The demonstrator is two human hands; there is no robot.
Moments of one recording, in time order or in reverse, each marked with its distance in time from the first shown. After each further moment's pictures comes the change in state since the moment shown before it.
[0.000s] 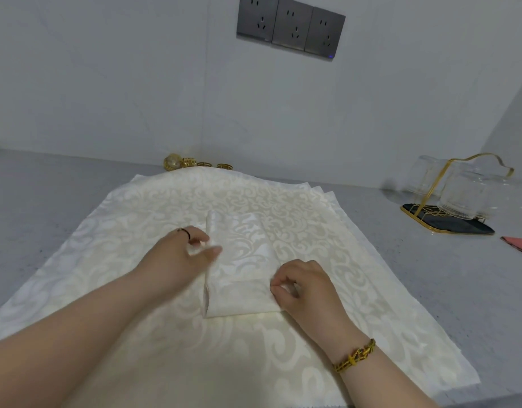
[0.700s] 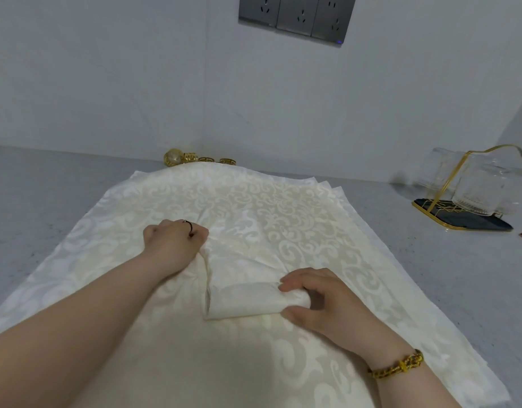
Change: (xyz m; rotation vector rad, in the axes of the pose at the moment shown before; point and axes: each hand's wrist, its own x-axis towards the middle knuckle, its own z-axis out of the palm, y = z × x) left_hand 0.058 -0.025 0.010 0.406 0.051 -0.031; right_hand -0.001 0.013 -0.019 0.173 -0.233 0.017
